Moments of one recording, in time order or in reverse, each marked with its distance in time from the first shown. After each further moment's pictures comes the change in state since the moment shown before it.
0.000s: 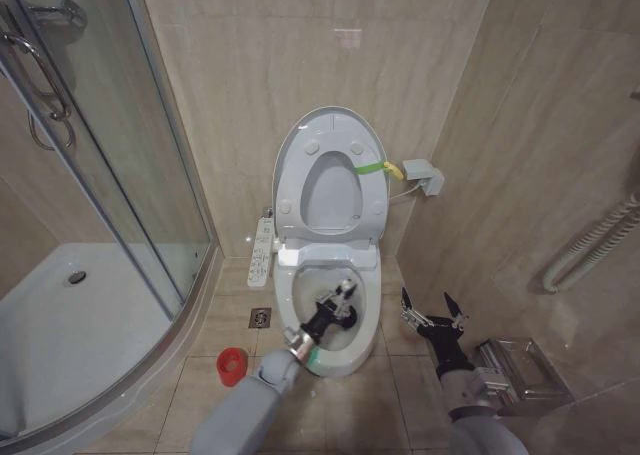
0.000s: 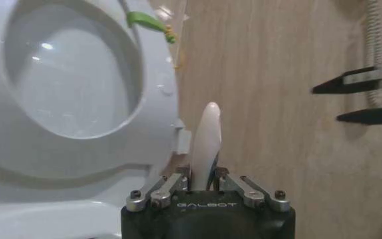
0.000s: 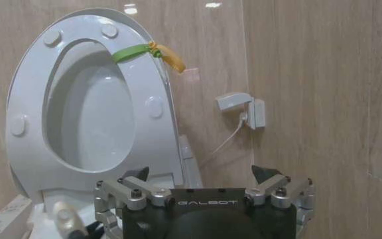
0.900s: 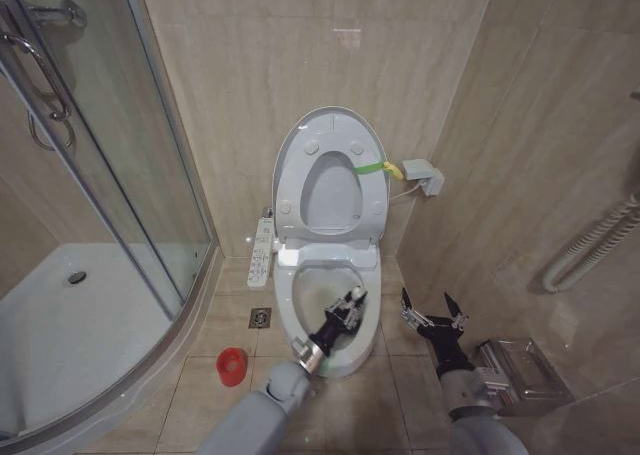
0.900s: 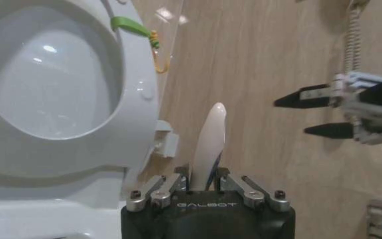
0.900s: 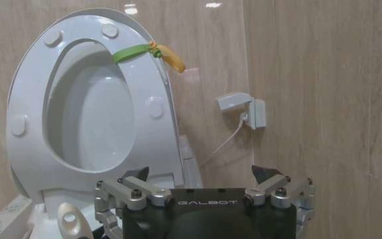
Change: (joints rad) left arm 0.068 0.020 0.041 -0.119 0.012 0.030 -0.066; right arm 0.000 0.000 0.000 0.000 0.000 0.000 0.000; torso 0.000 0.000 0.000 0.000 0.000
